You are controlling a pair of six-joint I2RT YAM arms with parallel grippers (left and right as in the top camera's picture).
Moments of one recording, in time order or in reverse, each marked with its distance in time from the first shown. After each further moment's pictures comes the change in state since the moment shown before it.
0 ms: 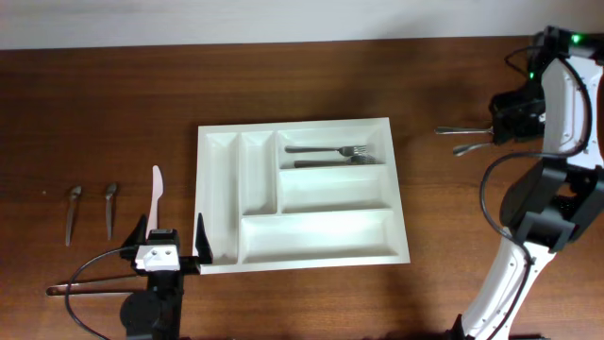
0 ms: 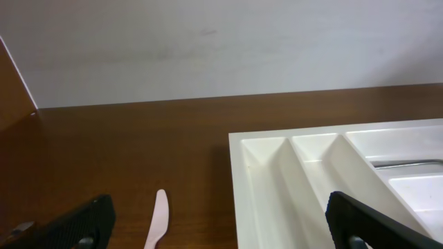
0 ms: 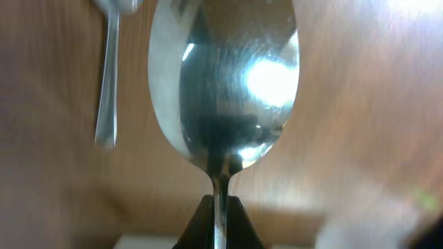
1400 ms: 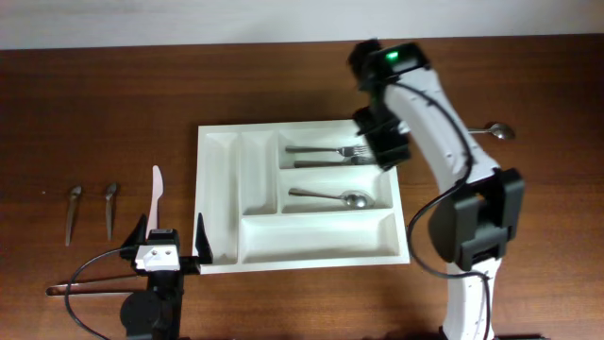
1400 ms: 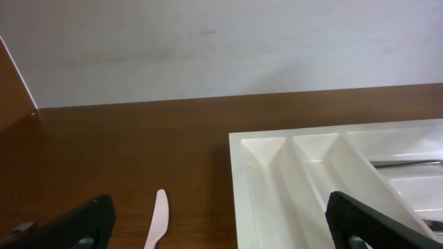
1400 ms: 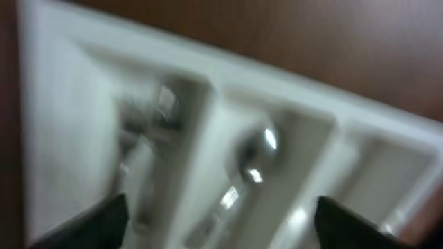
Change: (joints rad) left arm 0.000 0.000 0.000 0.000 0.000 0.000; right arm 0.594 -0.119 -0.203 0.098 0.054 0.483
